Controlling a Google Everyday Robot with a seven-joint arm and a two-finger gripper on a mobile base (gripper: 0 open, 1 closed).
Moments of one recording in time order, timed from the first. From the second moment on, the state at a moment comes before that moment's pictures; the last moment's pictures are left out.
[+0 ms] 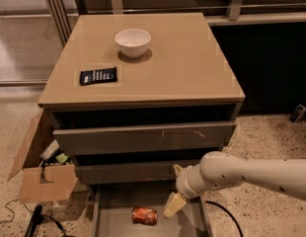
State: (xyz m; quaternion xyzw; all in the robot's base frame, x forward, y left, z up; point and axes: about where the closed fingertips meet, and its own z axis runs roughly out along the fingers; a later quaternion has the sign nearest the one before) arm 0.466 -0.062 0.475 -0.56 0.77 0.19 0.23
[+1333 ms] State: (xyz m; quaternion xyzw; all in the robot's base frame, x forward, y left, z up) arm 0.435 -0.033 0.437 -0.52 0.76 0.28 0.25
